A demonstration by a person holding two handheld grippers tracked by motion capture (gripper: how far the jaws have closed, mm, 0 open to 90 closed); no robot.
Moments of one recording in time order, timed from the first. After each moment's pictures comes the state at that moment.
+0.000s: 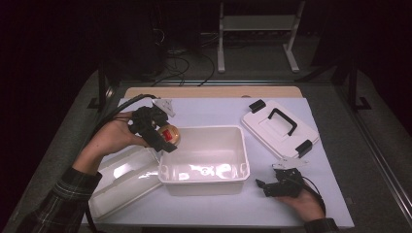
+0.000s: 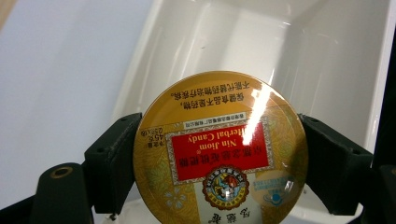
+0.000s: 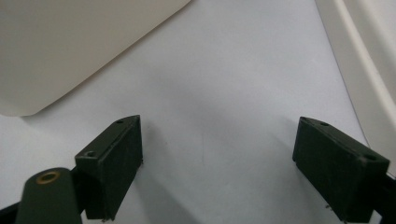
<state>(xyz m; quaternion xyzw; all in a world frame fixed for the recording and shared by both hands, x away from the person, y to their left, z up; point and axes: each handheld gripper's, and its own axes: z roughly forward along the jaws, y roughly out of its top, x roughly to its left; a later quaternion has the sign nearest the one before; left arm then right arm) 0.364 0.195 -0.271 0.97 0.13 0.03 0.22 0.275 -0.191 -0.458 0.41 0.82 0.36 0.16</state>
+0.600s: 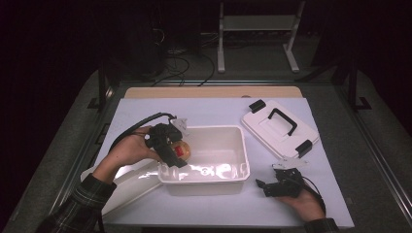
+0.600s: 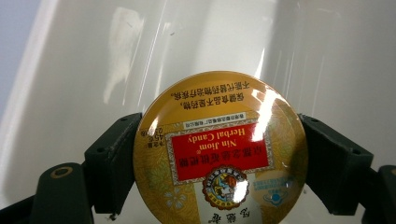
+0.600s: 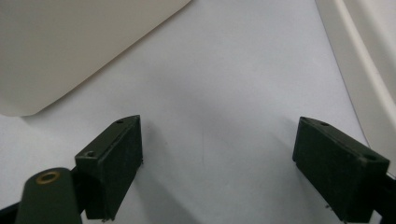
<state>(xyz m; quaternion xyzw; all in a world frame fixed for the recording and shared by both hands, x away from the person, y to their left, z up) 0.359 0.173 -0.323 0.97 0.11 0.00 0.20 0.275 -0.192 -0.459 0.41 0.82 0.36 0.16</state>
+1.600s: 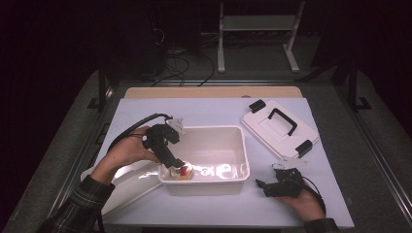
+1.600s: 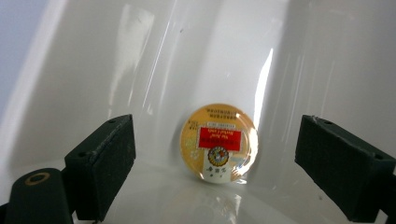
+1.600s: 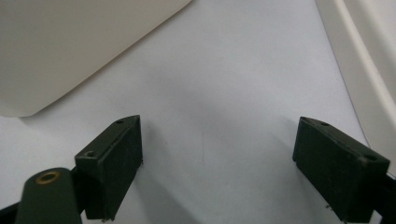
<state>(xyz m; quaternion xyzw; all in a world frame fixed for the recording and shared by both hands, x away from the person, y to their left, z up) 0.357 0.186 -0.317 0.97 0.12 0.01 0.22 0.275 -0.192 -0.459 0.41 0.82 0.36 0.16</state>
